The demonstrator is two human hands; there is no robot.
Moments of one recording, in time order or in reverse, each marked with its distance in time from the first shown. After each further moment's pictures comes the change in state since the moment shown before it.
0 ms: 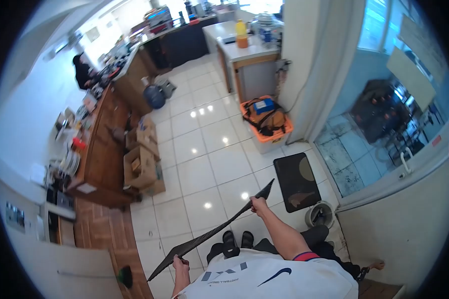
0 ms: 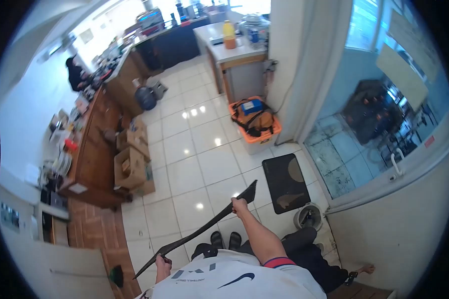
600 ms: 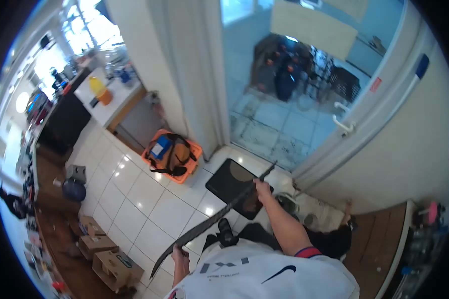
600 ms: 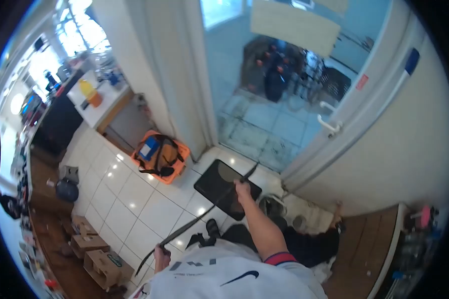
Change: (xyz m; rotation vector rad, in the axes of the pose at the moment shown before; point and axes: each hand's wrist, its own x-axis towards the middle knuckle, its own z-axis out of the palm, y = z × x) left_hand -0.173 -0.138 0.451 0.717 -0.592 -0.022; right_hand 0.081 -0.173 -0.327 0.494 0.738 -0.219
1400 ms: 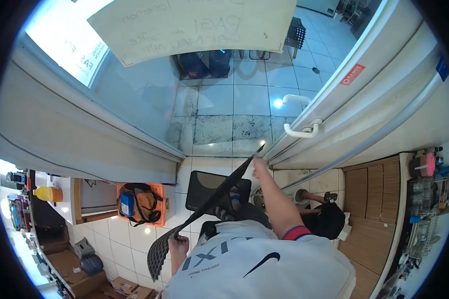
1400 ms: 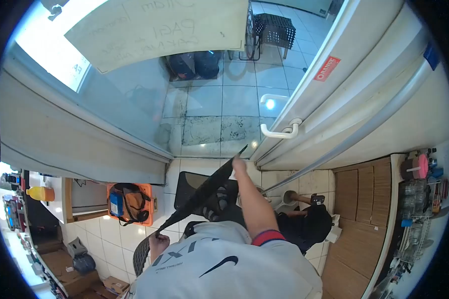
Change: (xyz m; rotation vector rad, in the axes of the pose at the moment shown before) left_hand -0.059 0.009 0.391 0.163 -0.228 -0.253; right_hand 0.253 -0.120 -0.168 0.176 0.484 0.139
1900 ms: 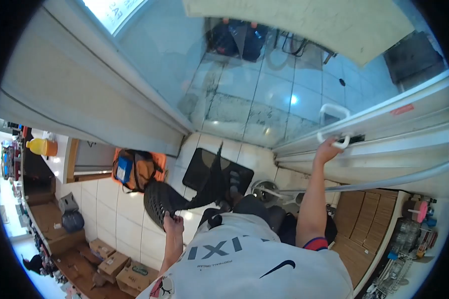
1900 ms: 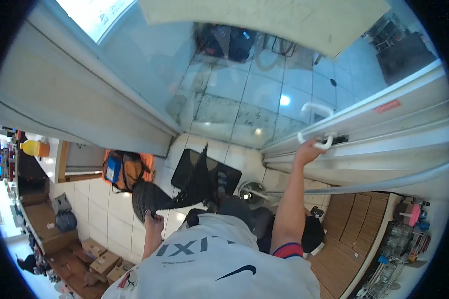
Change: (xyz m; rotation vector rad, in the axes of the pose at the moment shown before) left_hand 0.025 0.012 0.011 -0.128 0.194 0.127; right_hand 0.000 -0.150 -0.092 -0.057 0.817 -0.645
